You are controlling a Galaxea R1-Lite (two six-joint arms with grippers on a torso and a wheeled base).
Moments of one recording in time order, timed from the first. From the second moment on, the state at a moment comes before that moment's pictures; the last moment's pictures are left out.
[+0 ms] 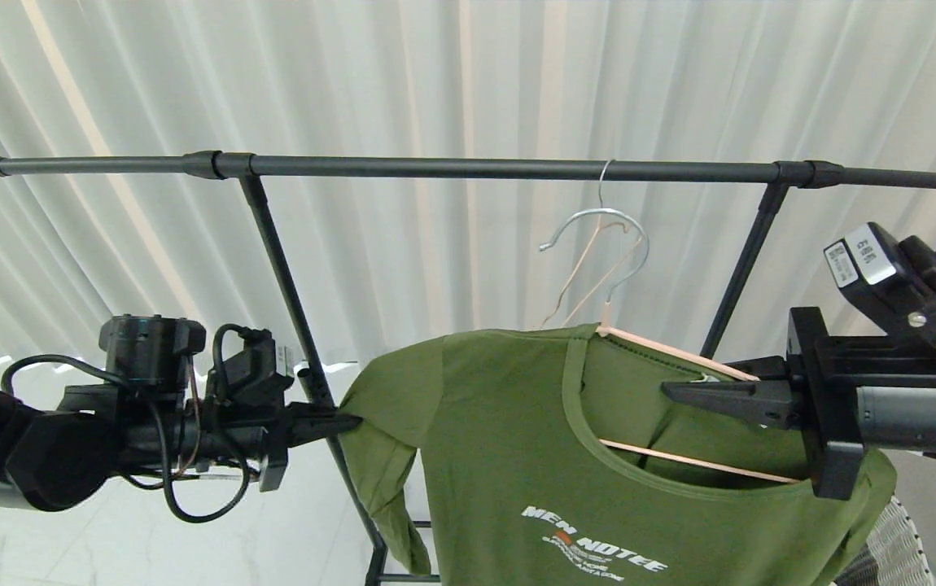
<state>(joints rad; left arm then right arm) 0.01 1.80 -0.65 -0.47 -0.97 0.89 0.59 1.35 -0.82 -0.20 0.62 -0.34</state>
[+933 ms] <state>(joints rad) 0.11 1.75 -0.63 -0.47 -0.97 0.89 0.57 1.31 -0.82 -0.20 0.62 -0.33</state>
